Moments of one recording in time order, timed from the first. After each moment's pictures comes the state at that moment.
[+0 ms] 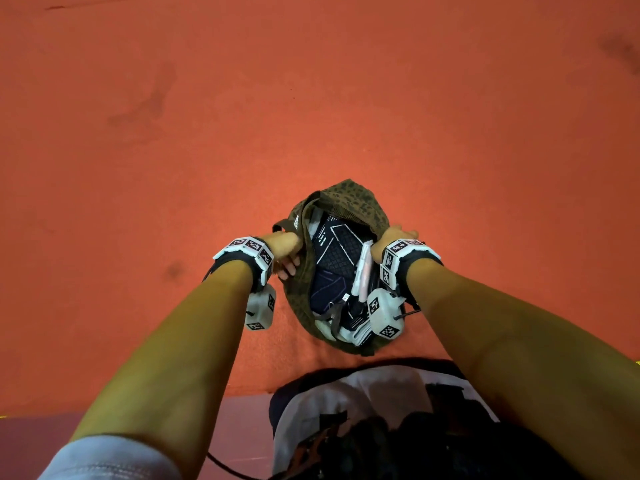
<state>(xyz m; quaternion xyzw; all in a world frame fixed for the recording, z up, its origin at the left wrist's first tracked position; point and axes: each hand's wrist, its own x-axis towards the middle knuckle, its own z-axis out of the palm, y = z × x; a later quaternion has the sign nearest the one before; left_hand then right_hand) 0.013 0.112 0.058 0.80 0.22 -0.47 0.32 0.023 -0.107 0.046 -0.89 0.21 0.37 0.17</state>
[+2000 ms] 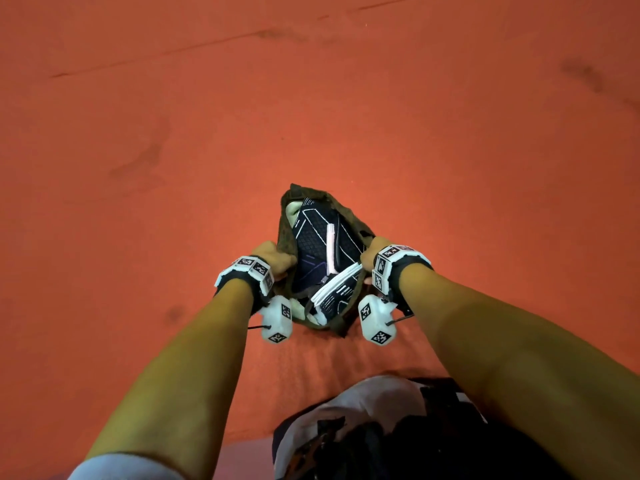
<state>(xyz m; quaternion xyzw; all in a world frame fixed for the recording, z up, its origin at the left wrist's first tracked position) 0.052 0.114 0.061 0.87 0.23 -0.31 0.31 0.059 -0.113 0.035 -0.83 0.19 0.36 0.37</state>
